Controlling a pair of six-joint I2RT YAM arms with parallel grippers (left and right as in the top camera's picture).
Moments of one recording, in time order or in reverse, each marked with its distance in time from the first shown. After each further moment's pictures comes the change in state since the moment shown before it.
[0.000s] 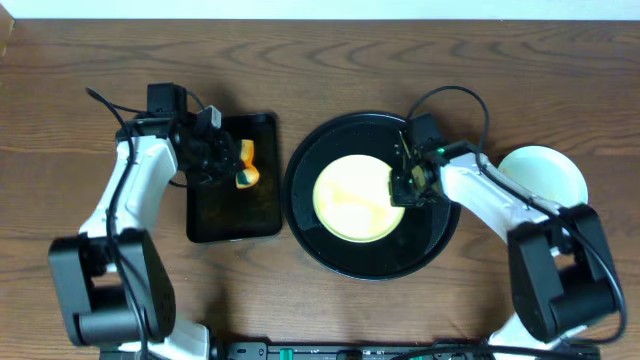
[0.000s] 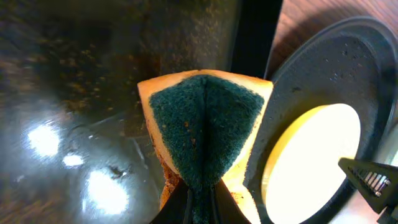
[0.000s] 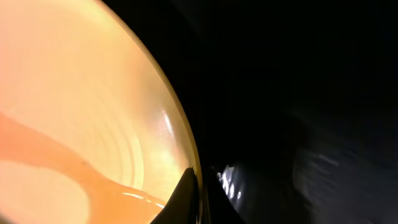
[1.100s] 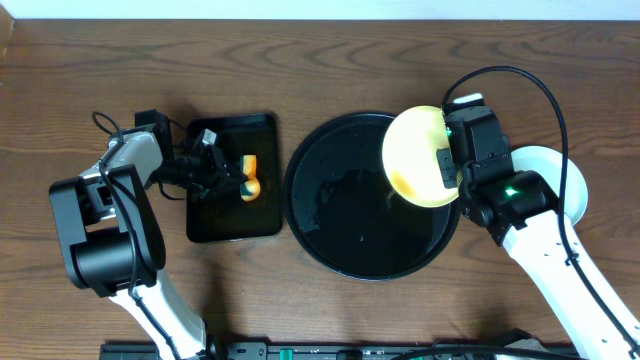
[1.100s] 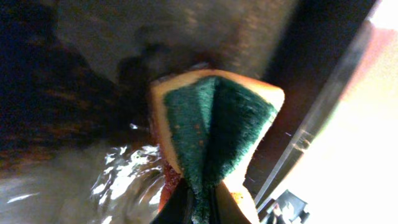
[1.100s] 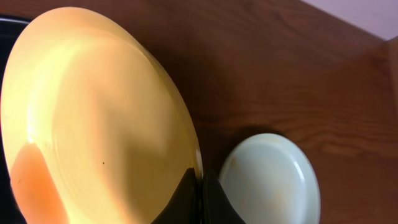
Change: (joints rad) left arm 0.142 0.269 -0.001 -0.006 0.293 0.061; right arm -0.001 -0.489 -0.010 0.019 0.529 -0.357
